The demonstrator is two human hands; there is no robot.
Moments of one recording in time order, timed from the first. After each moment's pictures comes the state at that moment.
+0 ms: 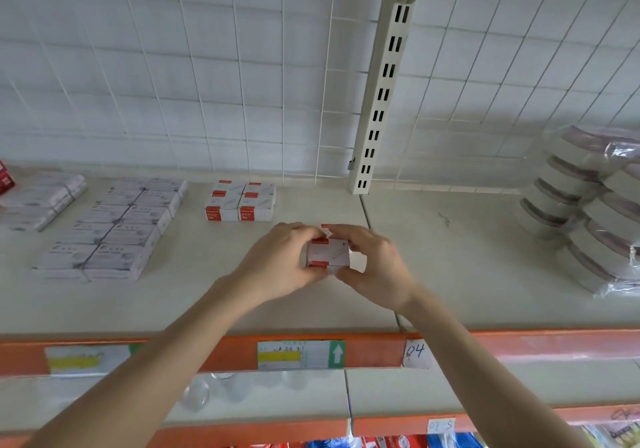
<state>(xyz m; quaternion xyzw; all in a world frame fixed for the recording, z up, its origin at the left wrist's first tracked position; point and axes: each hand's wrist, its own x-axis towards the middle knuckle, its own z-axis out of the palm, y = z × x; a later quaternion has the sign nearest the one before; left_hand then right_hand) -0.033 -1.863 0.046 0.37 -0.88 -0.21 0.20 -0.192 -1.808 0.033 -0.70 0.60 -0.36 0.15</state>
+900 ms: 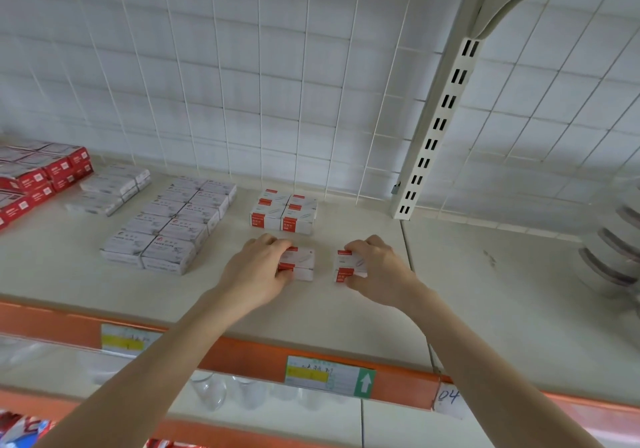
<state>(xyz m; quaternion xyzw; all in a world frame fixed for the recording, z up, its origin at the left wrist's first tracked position) 0.025 -1.885 0.024 0.55 -0.82 -0.12 0.14 -0.171 -1.857 0.040 -0.73 0.67 -0.11 0.13</state>
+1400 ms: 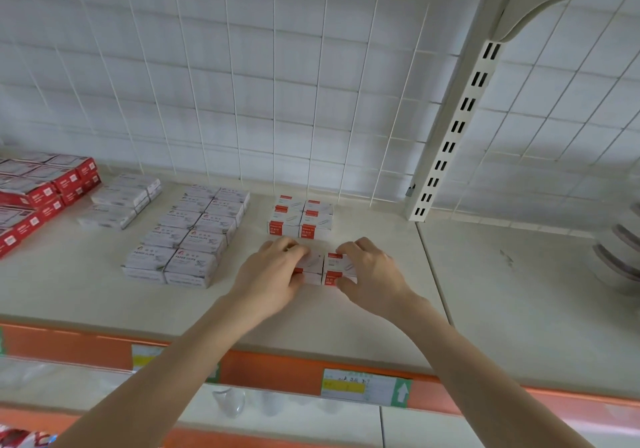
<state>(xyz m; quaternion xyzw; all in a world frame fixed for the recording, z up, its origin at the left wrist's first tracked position) 0.046 -1.898 0.022 0.48 -0.86 -0.07 0.15 -0.124 -1.865 0.036 -0.74 0.66 -0.14 0.06</state>
